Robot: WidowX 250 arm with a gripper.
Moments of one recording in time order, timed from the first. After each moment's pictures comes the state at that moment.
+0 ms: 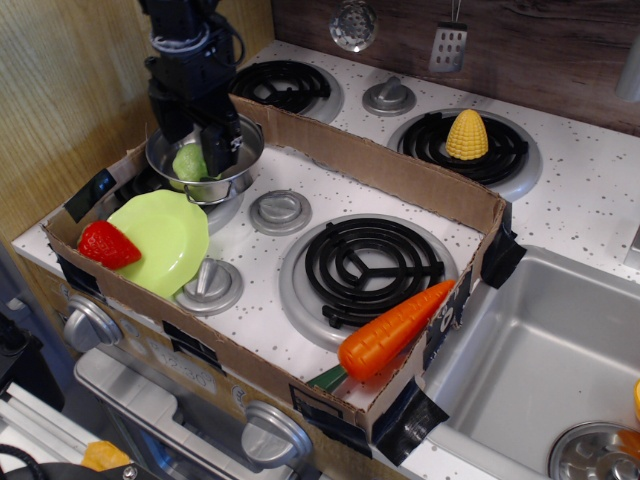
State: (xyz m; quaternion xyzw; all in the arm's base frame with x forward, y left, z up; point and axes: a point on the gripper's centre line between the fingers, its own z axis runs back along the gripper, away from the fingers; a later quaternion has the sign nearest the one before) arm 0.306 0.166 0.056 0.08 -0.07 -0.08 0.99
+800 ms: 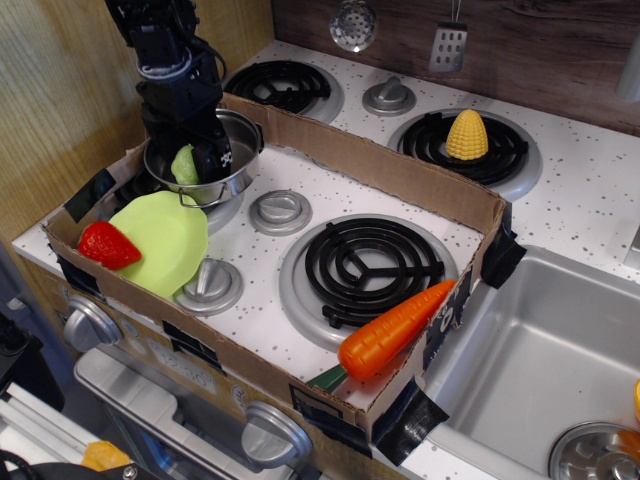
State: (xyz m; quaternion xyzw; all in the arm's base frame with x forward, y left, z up) arm 0.309 0.183 0.030 0.06 -0.08 -0.08 0.99
